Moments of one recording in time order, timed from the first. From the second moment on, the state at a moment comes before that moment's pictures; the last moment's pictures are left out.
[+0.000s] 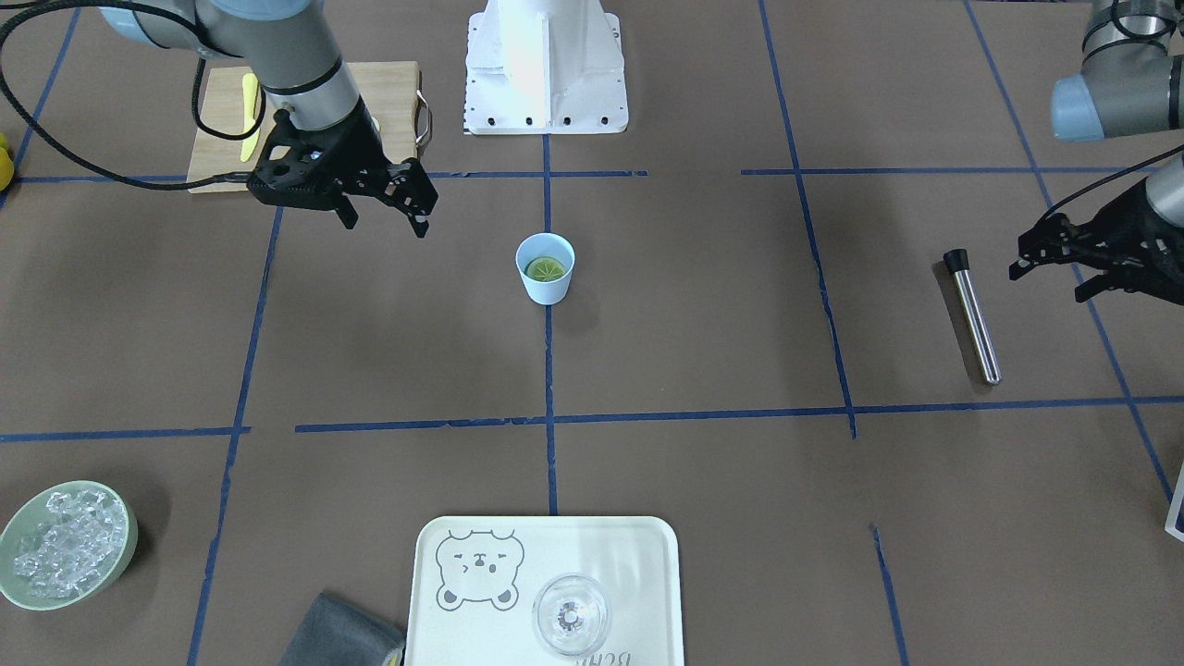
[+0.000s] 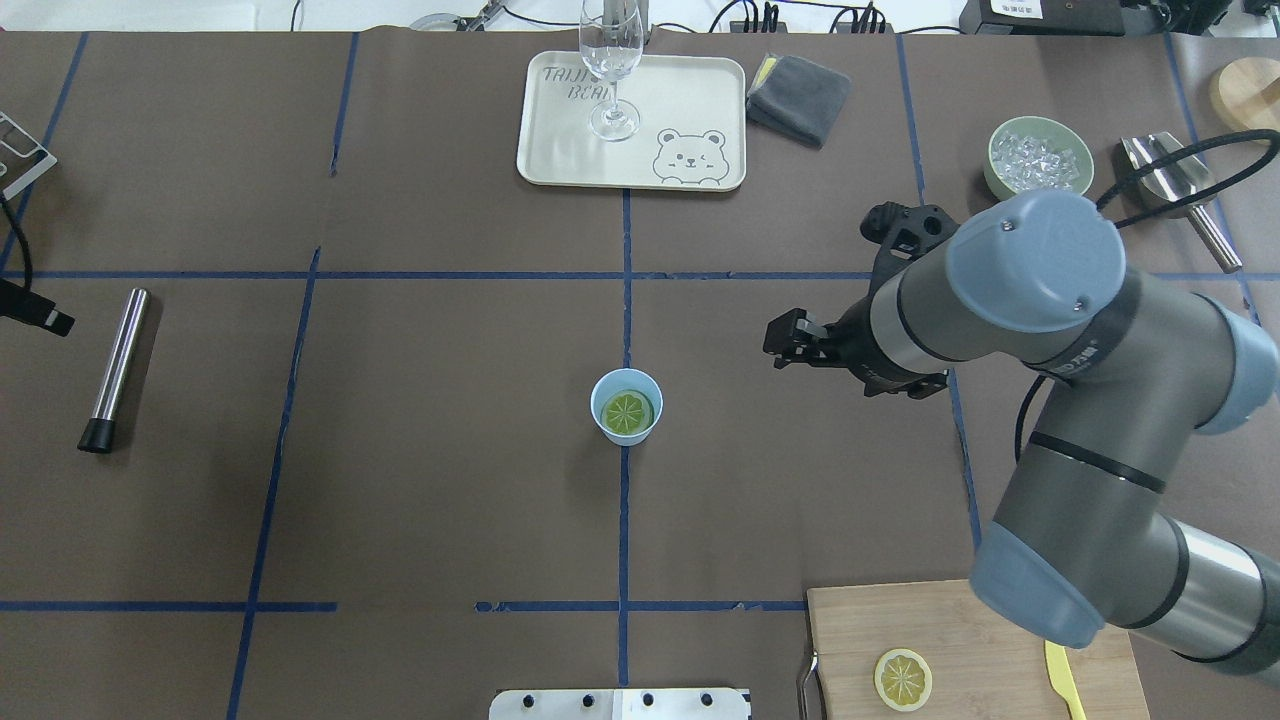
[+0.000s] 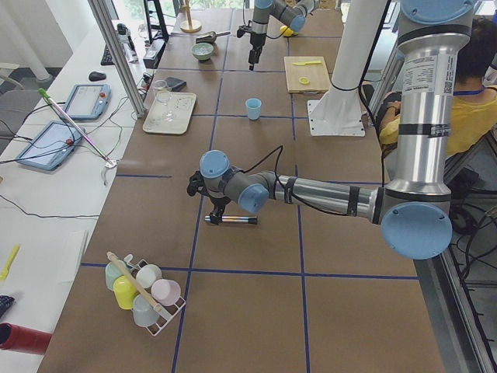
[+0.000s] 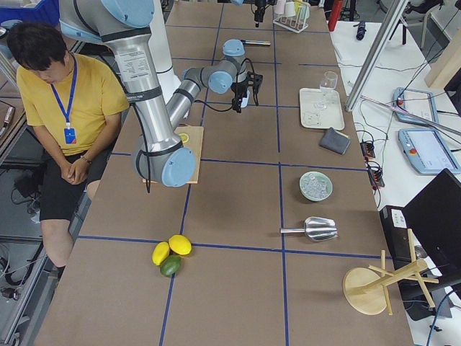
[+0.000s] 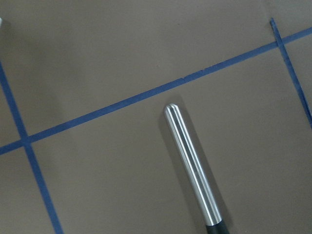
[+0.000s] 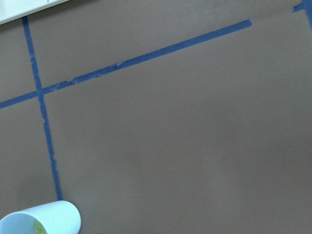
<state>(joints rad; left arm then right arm) -1.16 -1.58 -1.62 -2.01 -2.37 -0.35 0.61 -1.23 2.06 -1.54 1.91 1.45</state>
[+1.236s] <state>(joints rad) -1.01 -1.72 -1.44 -2.00 -2.22 -0.60 0.63 -1.28 2.10 -1.54 1.92 1.42</state>
